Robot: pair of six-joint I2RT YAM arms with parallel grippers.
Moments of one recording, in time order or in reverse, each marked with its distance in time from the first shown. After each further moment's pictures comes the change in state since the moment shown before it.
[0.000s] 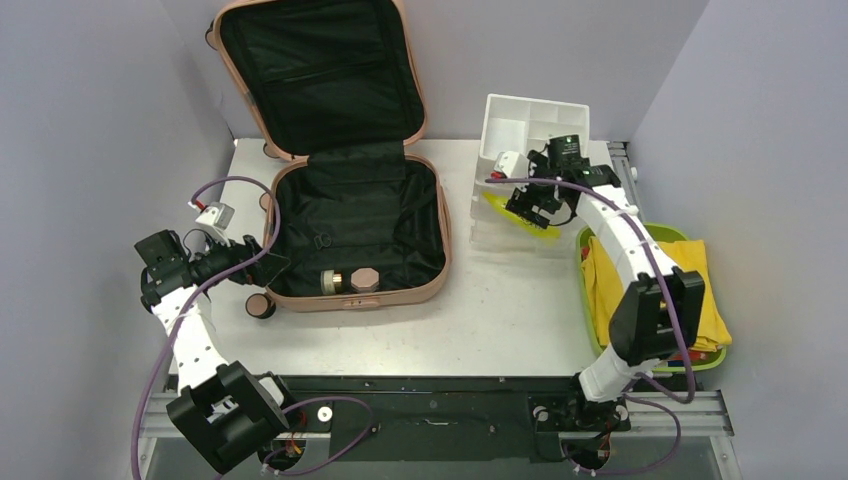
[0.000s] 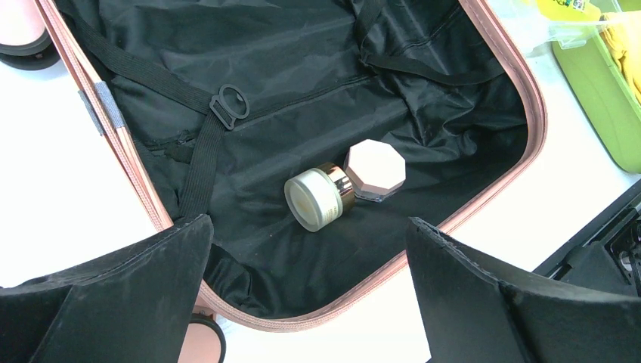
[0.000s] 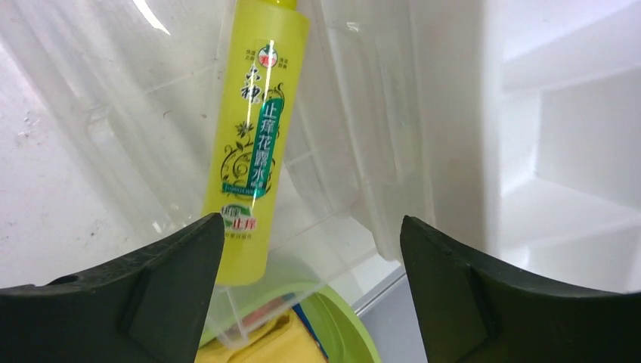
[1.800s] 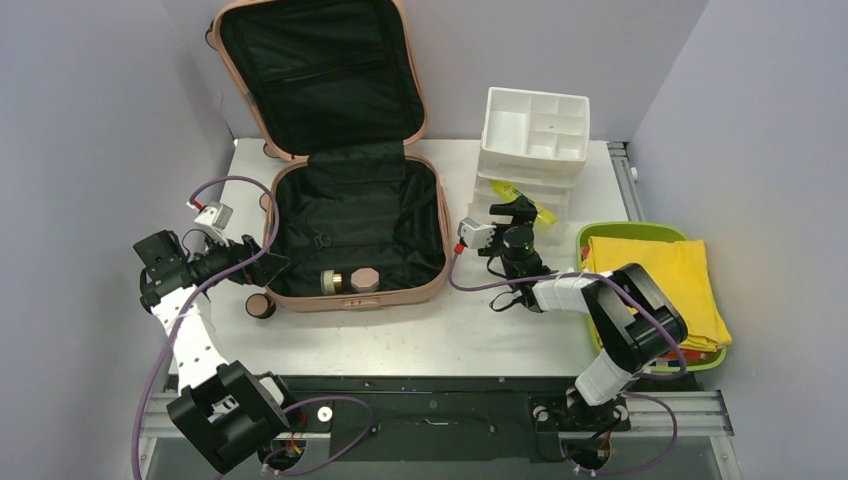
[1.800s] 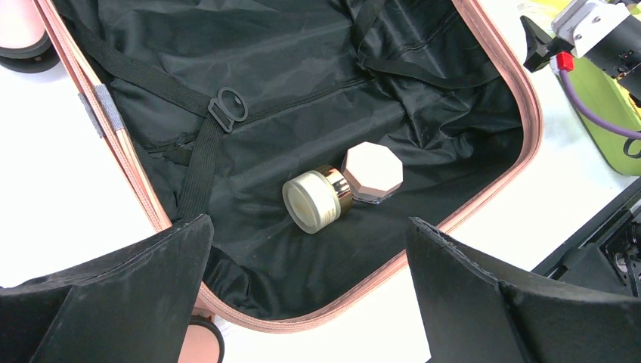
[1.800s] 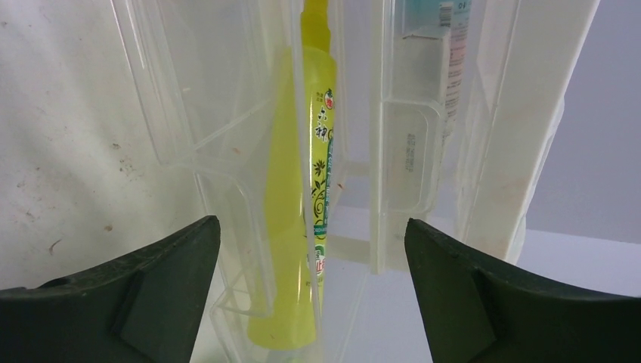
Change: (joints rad) left arm 0.009 0.000 0.000 0.003 0.014 -0.005; right arm 0.293 -0.034 -0.892 1.524 0.495 -0.314
